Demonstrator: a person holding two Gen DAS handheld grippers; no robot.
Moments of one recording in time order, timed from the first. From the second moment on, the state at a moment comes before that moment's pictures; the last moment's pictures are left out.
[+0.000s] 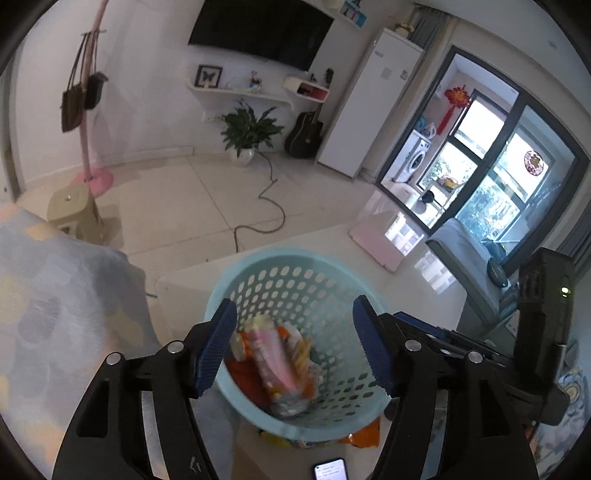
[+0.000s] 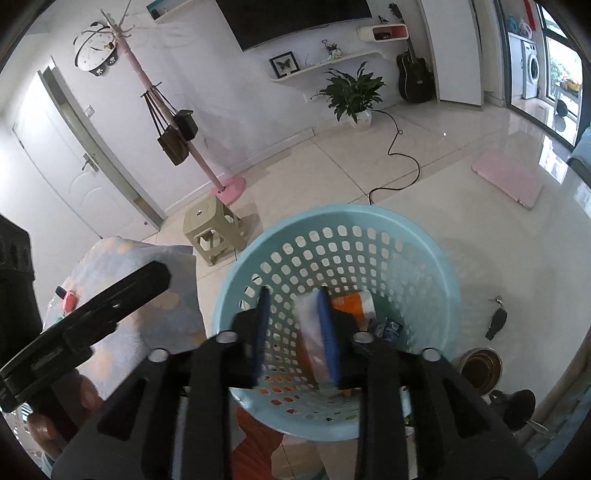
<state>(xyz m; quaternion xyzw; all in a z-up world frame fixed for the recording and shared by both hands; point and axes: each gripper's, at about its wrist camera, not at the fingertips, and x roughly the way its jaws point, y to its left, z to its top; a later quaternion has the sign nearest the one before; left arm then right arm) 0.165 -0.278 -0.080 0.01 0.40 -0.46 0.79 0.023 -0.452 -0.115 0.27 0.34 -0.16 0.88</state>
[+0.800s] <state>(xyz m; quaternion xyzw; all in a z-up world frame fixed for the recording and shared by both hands) 0.166 0.003 0.021 -0.11 0.26 -0.29 0.91 0.096 -0.224 -0.025 0.12 0.29 0.05 0.95</state>
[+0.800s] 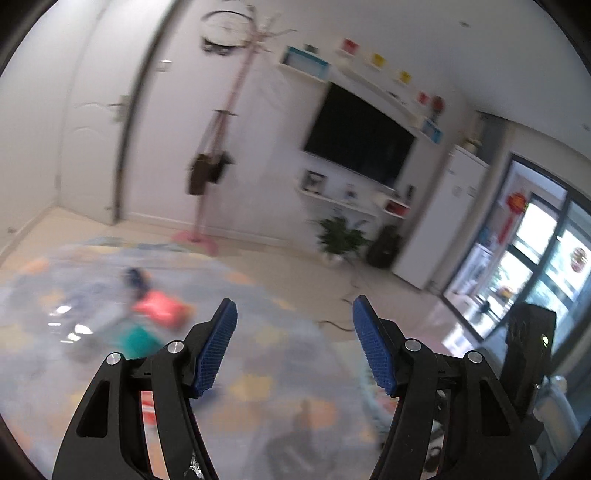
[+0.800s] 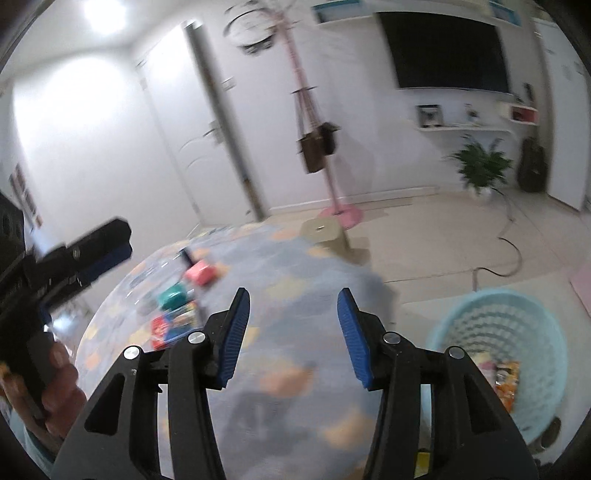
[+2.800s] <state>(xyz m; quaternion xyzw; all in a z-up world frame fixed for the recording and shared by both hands) 0.242 0.129 -0.064 -0.07 0.42 -0.14 0.90 0.168 -0.144 -0.115 0.11 0.42 0.01 0.90</state>
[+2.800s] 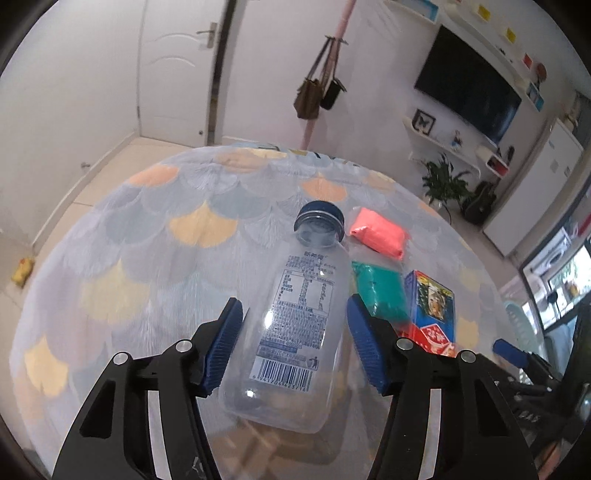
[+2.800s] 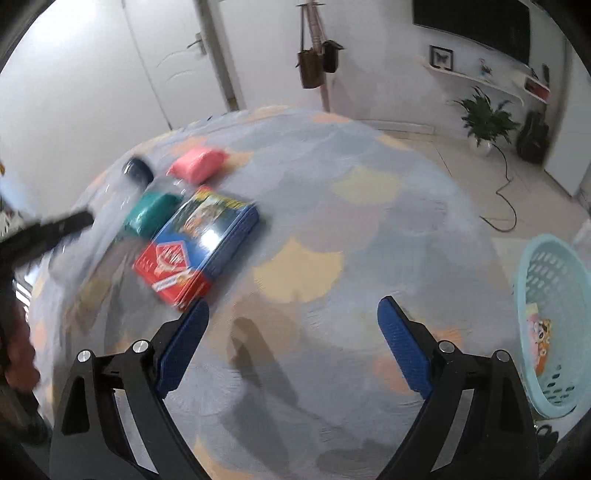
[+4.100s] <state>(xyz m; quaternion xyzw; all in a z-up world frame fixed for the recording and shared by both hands) 0.214 0.110 -0.075 -0.02 0.45 -0.14 0.88 0.200 -0.113 -0.112 0.10 0.46 0.07 0.88</state>
